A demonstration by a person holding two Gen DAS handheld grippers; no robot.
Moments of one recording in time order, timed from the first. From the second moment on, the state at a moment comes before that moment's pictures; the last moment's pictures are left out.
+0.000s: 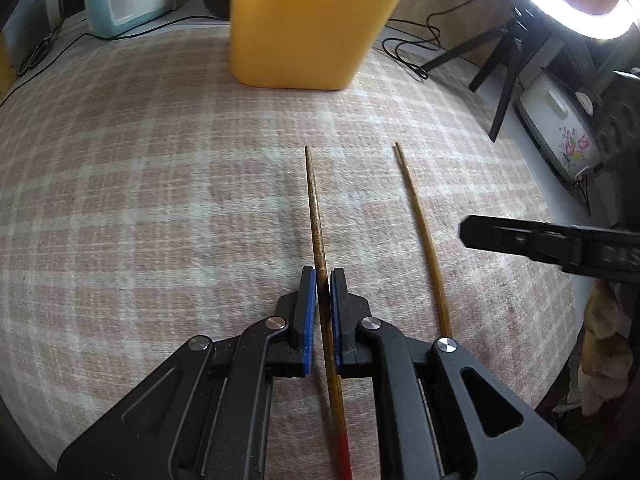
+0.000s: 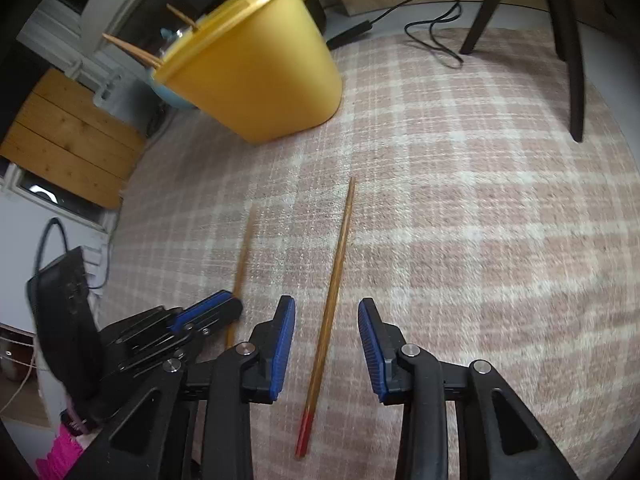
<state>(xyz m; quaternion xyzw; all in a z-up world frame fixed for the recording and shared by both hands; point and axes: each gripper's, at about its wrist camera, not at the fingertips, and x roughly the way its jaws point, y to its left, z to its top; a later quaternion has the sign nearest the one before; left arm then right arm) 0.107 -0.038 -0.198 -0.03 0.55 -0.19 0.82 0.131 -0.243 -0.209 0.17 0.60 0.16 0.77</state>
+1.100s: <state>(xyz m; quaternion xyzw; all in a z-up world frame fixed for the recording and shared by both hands) 0.123 -0.041 -0.208 -0.02 0.56 -0.17 0.81 0.159 -0.203 -0.231 0.09 0.64 0.15 0.74</state>
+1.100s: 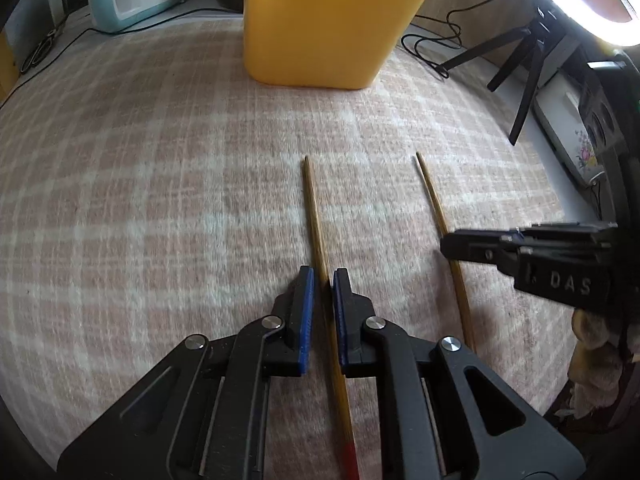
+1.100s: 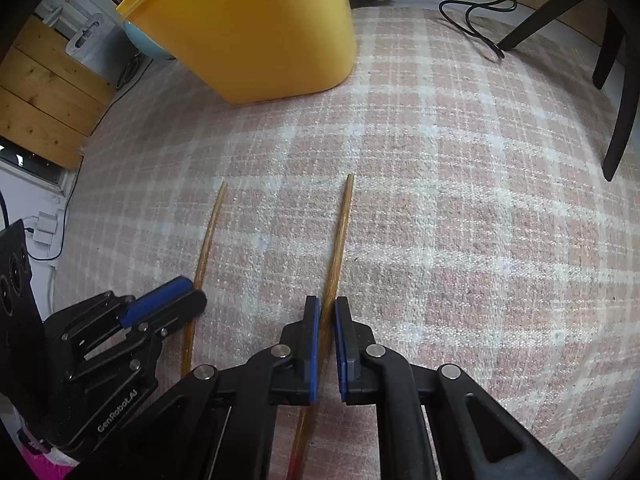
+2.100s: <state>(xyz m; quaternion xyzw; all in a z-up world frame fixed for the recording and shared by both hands) 0.086 -0.038 -0.079 -0.05 0.40 -0.20 0.89 0.081 -0.256 -0.109 0.11 0.44 0.16 0.88</state>
